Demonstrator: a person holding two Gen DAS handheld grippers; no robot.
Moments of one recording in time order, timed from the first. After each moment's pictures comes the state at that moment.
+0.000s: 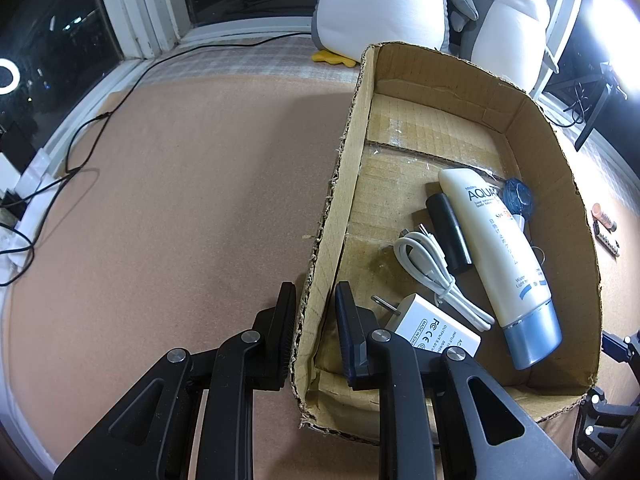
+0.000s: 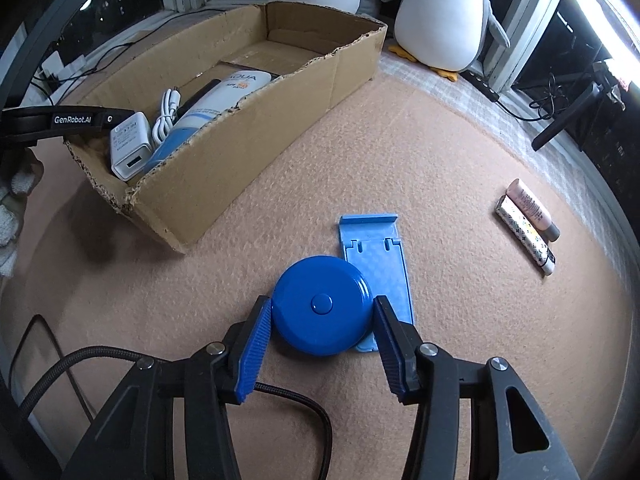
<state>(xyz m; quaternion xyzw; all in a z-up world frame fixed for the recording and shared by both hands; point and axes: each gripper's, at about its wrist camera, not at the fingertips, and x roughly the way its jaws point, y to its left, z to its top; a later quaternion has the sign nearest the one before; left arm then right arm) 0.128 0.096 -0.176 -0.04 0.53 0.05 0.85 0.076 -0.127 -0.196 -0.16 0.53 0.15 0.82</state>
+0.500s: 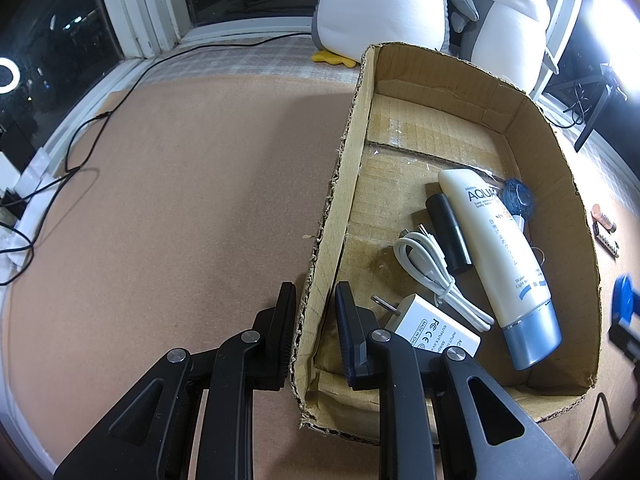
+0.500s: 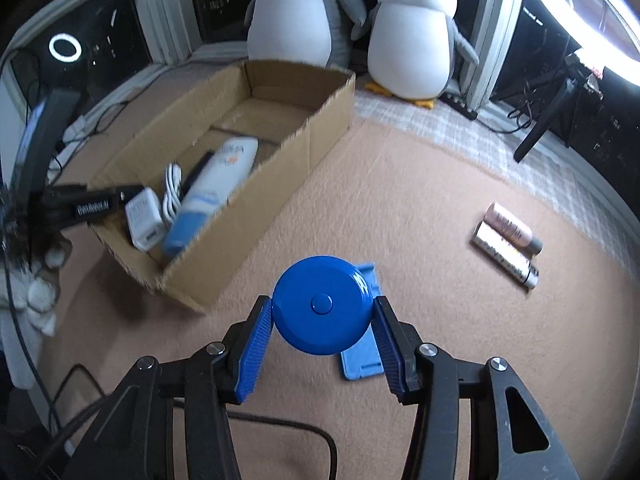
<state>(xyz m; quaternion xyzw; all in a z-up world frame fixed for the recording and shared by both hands) 0.128 0.096 -0.176 -0.04 0.53 0.05 0.85 0.093 -0.139 -0.151 -0.09 0.49 0.15 0.85</state>
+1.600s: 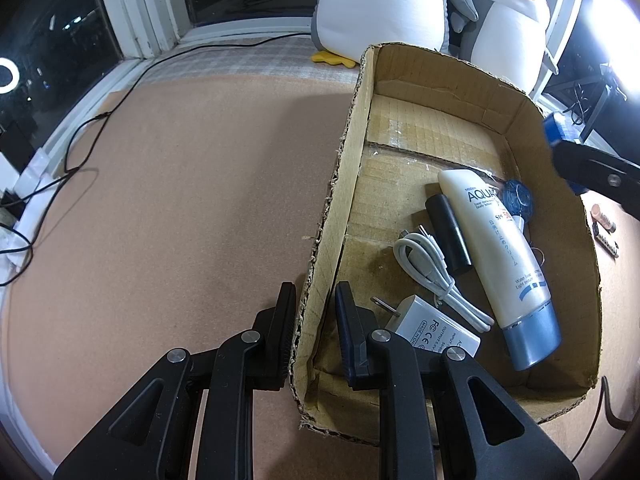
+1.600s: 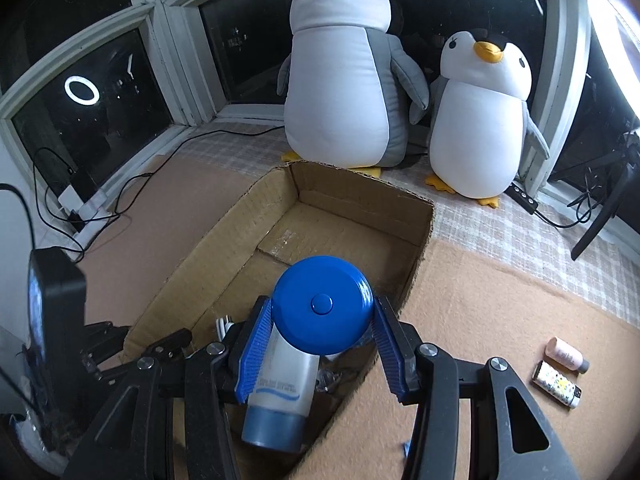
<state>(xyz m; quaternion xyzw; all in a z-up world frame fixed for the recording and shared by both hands) 0.128 0.096 -0.177 -0.04 0.53 0.05 0.85 0.178 -0.061 -0.127 -0.05 0.45 0.20 0.87</state>
